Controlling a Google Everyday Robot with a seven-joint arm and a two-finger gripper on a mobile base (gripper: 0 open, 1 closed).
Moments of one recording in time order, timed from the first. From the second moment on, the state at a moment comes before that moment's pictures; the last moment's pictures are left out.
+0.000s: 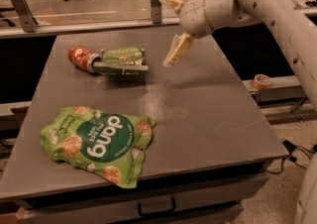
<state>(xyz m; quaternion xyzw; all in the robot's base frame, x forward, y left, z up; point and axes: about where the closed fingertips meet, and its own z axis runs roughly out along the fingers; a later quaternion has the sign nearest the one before) 0.700 -0.020 0.937 -0.70 0.49 0.12 0.50</state>
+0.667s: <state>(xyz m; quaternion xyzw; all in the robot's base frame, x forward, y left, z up) 0.750 -0.122 0.993 -0.60 0.61 -0.03 0.52</state>
